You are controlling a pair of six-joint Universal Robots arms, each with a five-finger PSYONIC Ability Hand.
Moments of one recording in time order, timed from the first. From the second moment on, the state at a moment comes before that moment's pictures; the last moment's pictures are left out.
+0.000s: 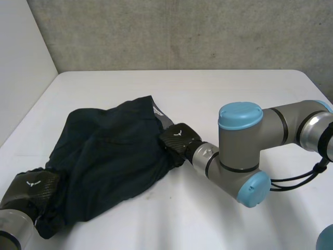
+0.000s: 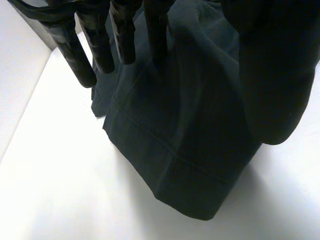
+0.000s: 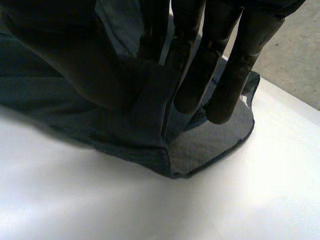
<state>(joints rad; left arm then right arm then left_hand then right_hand) 4.45 -1.44 -2.19 3.10 -1.75 3.39 2.21 -0.77 1.13 0.01 1.27 2.87 0.31 0.32 0.31 0.31 0.15 0.95 1.17 1.18 1.19 0.97</state>
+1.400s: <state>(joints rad) 4.42 -1.76 -1.55 2.95 -1.54 3.39 2.16 -1.07 1.50 0.11 1.28 3.05 1.13 1.18 1.19 1.20 0.96 0.28 0.36 0.34 0.33 0.14</state>
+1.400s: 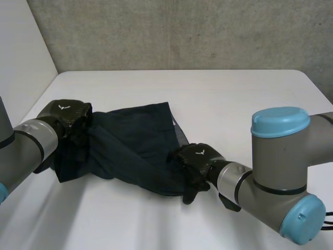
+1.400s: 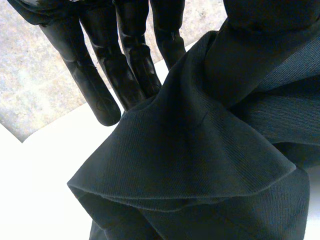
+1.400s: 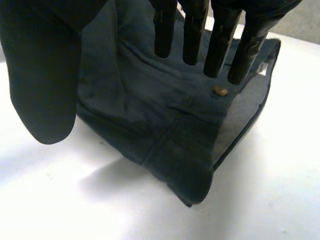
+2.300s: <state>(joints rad) 4.41 -1.56 -1.67 2.72 -1.34 3.38 2.14 -1.48 1.38 0.58 1.54 2.44 1.13 1.20 1.19 1.20 0.96 0.98 1.17 1.18 1.19 0.97</state>
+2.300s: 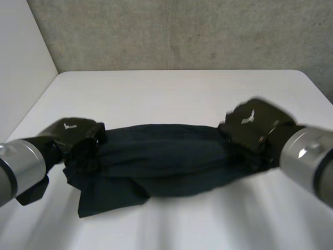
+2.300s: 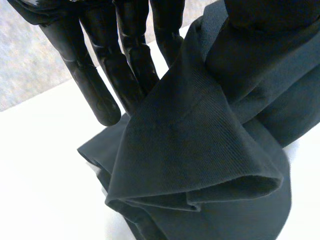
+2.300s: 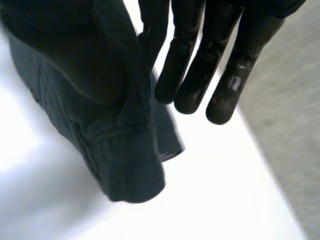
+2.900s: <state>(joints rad) 4.30 -2.12 -0.60 3.03 -1.65 3.45 2.14 -1.11 0.79 -0.17 1.59 2.54 1.13 1.20 1.19 1.20 0.96 0.98 1.17 1.18 1.19 0.98</state>
